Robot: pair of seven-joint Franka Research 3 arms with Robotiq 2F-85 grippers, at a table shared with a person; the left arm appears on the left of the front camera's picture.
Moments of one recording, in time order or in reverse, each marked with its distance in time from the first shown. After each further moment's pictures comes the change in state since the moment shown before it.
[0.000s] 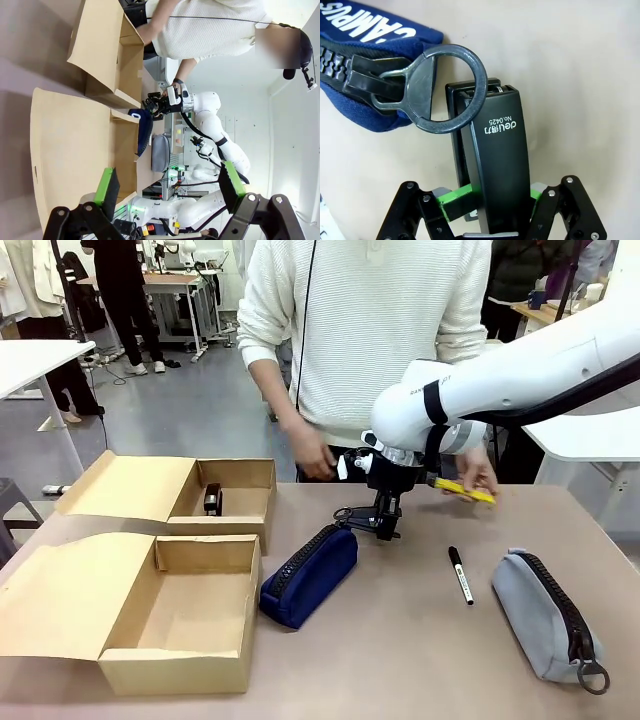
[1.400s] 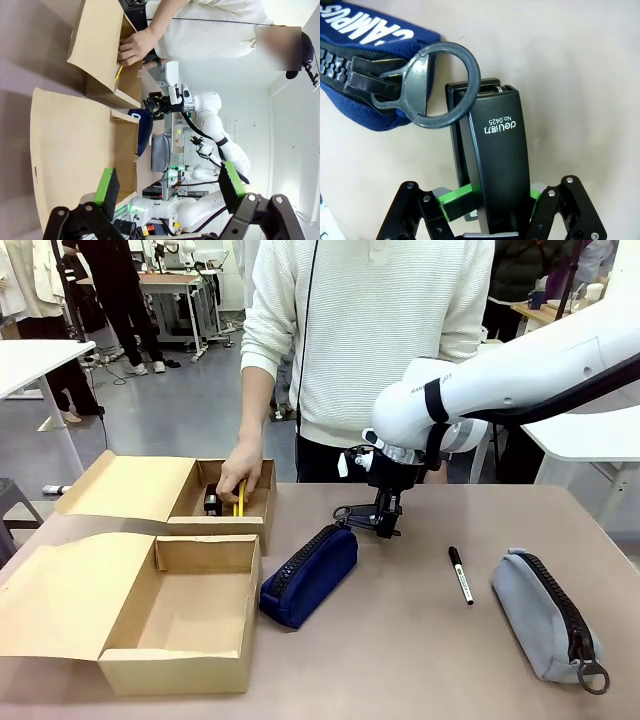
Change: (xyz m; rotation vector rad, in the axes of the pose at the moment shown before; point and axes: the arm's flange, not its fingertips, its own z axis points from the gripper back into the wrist) left arm 0.000 0.000 0.000 0.000 0.000 0.000; right arm 0.000 -0.001 0.006 -0.012 -0.003 -0.010
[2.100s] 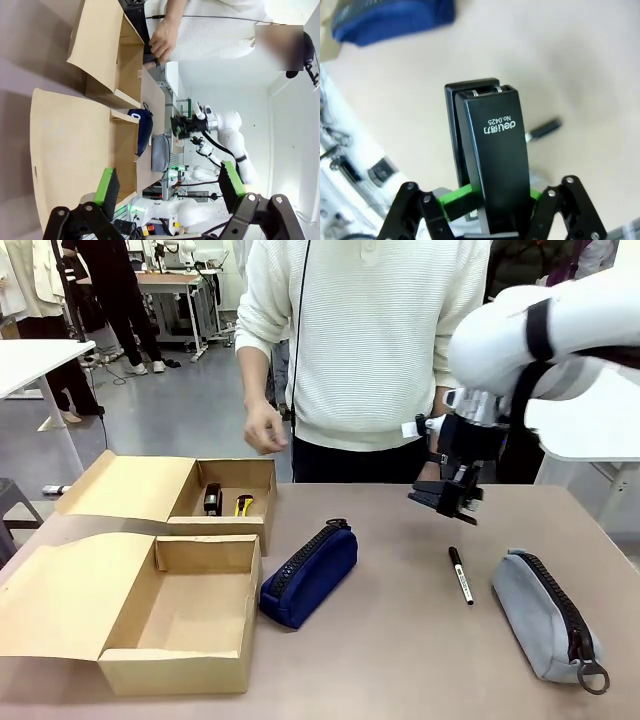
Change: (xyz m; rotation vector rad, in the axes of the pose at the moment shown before) left arm 0.000 0.000 0.000 0.000 -0.001 -0.001; right arm -0.086 0.099 0.120 0.044 0.073 -0.574
